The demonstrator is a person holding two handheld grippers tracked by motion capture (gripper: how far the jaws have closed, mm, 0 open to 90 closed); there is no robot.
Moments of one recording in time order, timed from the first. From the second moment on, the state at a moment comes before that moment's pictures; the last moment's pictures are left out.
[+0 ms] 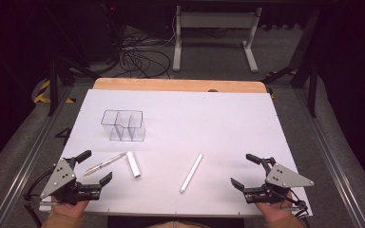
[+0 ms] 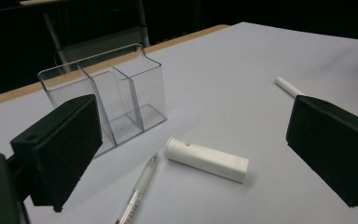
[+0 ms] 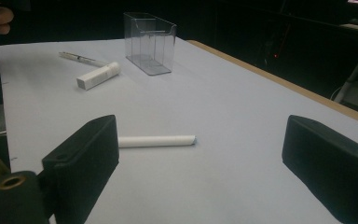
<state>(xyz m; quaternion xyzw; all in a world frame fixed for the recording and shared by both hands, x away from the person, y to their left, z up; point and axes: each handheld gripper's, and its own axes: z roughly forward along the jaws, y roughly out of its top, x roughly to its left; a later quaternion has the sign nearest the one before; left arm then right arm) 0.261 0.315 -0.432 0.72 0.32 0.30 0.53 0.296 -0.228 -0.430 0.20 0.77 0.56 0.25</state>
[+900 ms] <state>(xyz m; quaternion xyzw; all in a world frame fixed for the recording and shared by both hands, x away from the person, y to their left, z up) 0.263 0.314 -0.428 0.73 0.31 0.28 0.53 0.298 -0.226 -0.432 0.20 0.77 0.56 0.23</state>
